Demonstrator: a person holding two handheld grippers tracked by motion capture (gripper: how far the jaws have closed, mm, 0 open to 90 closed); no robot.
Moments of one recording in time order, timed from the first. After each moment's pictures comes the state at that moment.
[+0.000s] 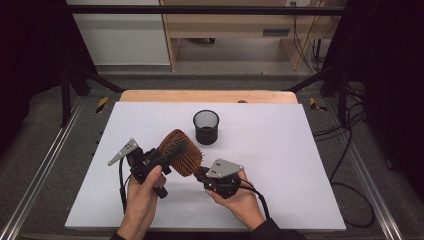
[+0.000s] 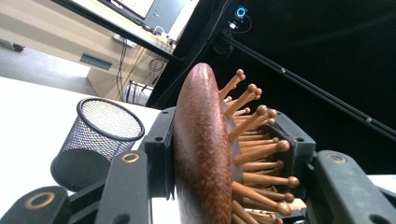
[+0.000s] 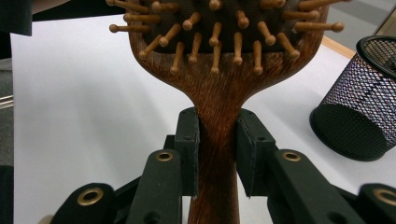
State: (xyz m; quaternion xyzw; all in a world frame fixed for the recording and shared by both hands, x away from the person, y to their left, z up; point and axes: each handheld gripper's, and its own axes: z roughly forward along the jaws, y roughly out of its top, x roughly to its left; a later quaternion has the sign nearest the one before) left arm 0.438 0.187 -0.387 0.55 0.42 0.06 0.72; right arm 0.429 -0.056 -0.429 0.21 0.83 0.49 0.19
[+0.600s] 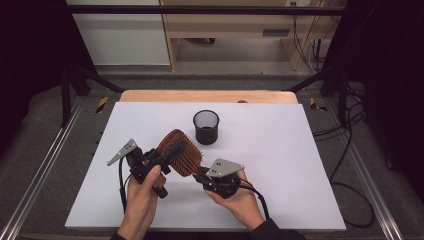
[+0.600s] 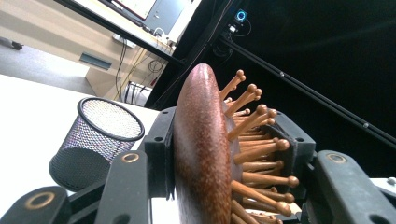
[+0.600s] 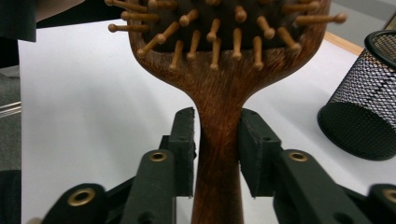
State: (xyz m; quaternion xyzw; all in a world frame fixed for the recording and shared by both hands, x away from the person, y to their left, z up) left arm 0.439 0.188 -0.389 0.55 0.42 0.06 0.72; right arm 0.431 -0.056 -0.431 0.22 0.82 0.49 0.17
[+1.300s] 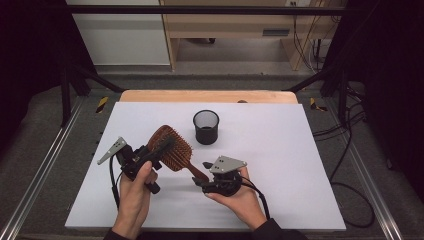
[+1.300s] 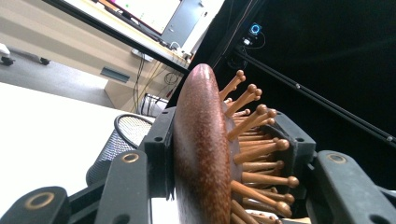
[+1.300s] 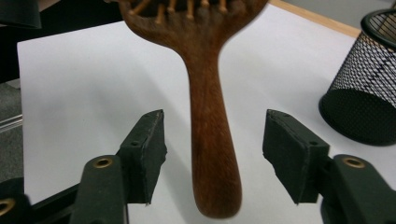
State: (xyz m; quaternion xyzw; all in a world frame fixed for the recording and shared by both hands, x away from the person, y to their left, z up) left arm 0.445 0.211 -0.388 0.53 0.44 0.09 0.72; right arm 0.438 -0.062 -0.435 0.25 0.82 0.50 0.15
